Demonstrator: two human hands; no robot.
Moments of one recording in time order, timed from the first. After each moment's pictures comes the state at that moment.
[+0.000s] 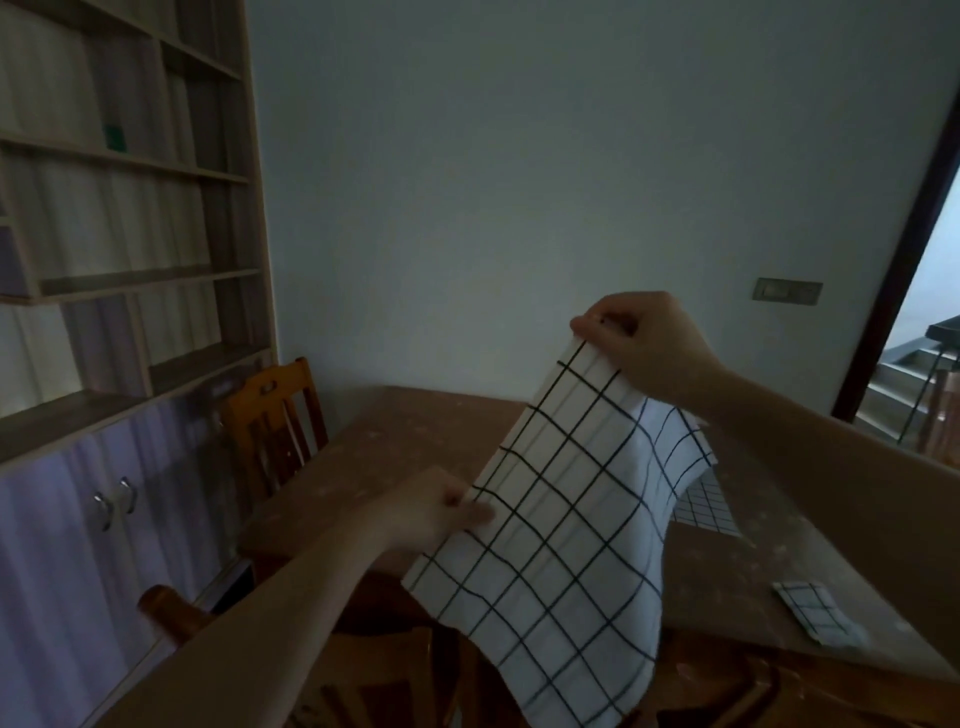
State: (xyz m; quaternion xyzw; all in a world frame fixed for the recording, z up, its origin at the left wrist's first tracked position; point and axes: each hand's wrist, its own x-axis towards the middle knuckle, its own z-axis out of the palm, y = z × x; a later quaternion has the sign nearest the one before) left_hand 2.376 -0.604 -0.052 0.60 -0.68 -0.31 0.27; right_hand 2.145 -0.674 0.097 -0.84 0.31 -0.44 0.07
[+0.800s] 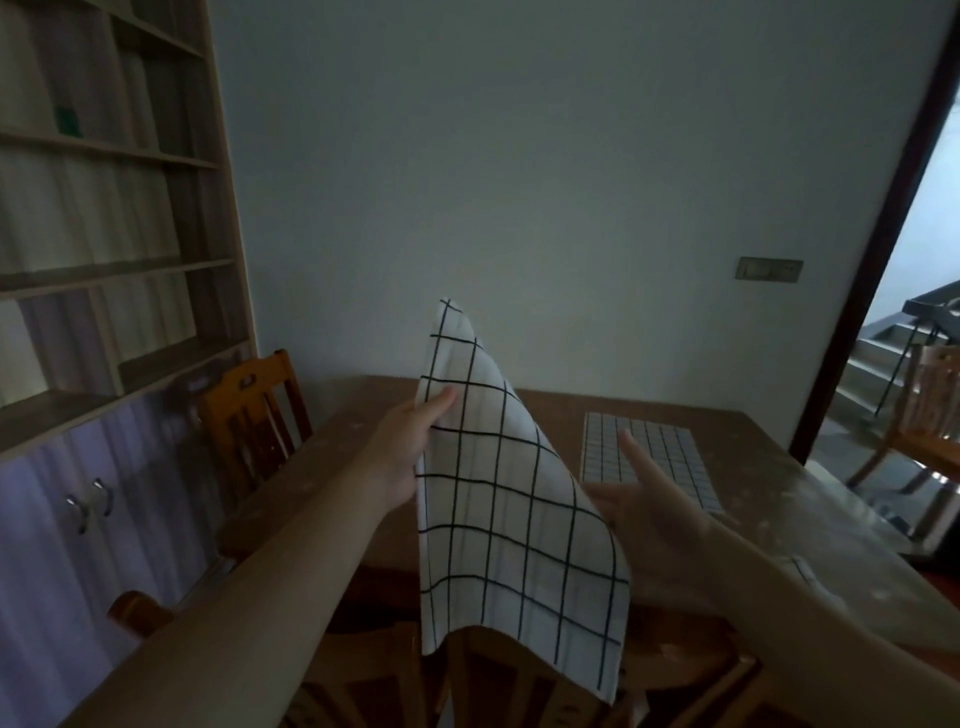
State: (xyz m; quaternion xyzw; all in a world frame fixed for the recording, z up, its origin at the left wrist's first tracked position) left_hand 2.351 -0.626 -0.013 0.47 -0.40 -0.49 0.61; right_hand 2.091 -0.683 -0.059 -0.49 0.36 -0.22 0.76
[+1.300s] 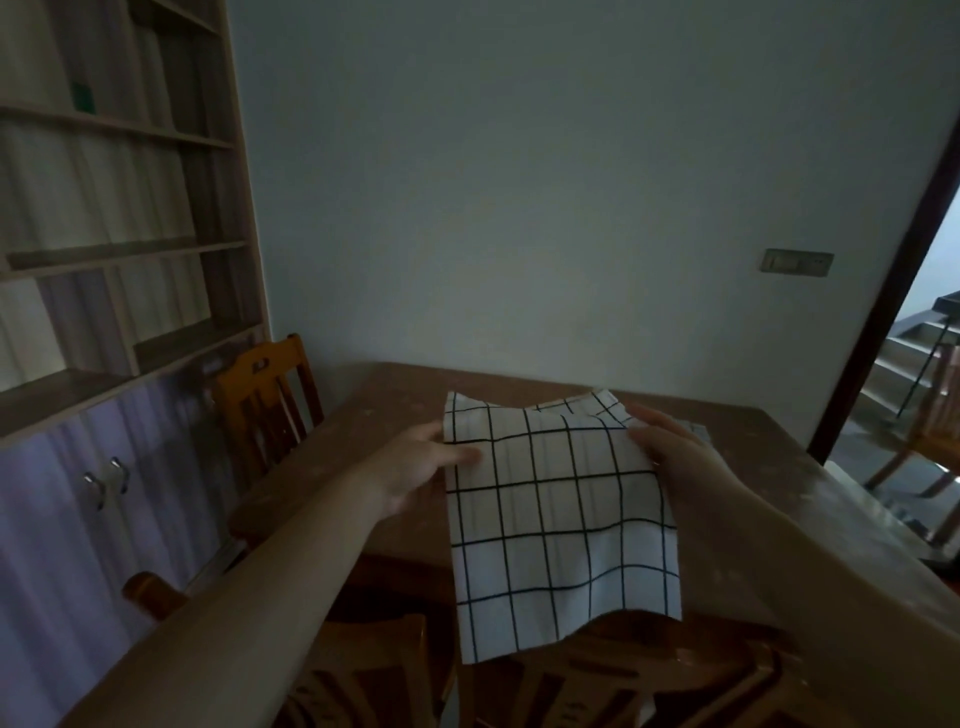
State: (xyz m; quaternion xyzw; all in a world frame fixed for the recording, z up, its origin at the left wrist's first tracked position) left_hand 2.376 -0.638 -0.045 0.56 -0.46 -0.49 0.47; right_hand 2.102 -0.705 -0.032 -0.53 0.43 -0.47 0.57
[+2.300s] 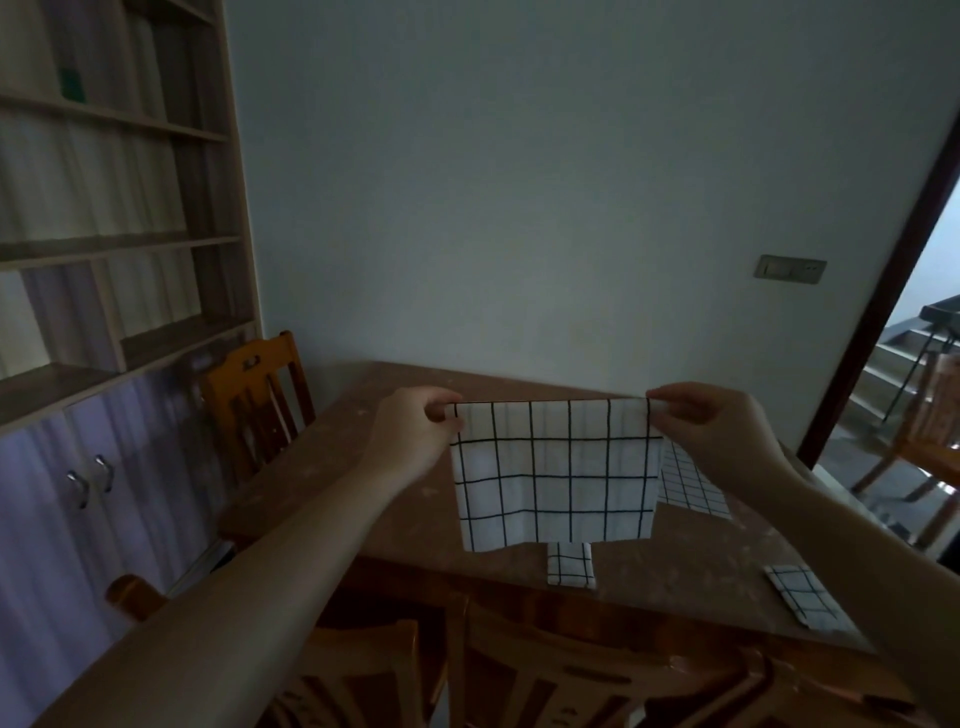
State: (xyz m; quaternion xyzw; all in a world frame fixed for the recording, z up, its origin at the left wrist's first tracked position) left_hand 2.374 -0.653 -0.034 0.64 -0.58 -0.09 0.49; right_hand 2.076 -0.708 0.004 -0.75 0.45 -0.44 0.19
